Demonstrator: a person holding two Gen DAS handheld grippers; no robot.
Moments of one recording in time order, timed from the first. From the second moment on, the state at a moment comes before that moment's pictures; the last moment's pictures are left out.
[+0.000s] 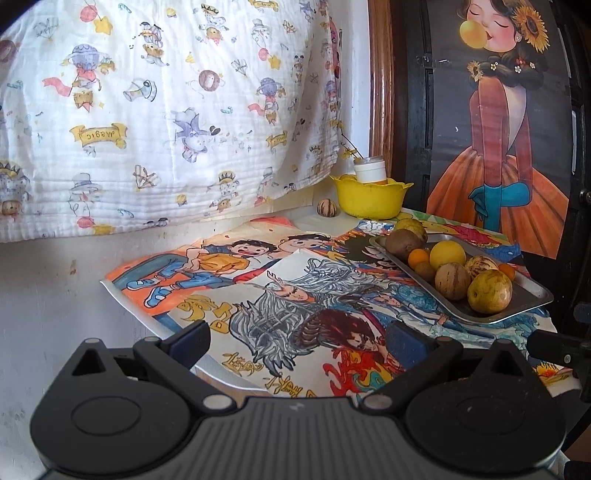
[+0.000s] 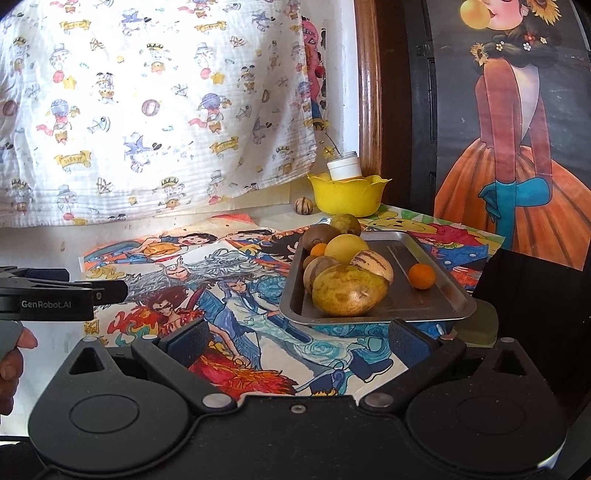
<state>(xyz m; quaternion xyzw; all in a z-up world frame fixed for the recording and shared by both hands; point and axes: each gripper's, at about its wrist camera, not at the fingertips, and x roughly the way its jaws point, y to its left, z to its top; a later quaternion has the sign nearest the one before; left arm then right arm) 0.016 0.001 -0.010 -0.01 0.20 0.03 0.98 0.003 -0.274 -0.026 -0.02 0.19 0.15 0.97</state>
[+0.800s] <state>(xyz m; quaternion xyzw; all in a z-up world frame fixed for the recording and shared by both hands) 0.006 -0.007 -0.015 0.00 0.18 -0.02 0.98 -0.012 -0.276 -0.036 -0.03 0.18 0.14 0.97</state>
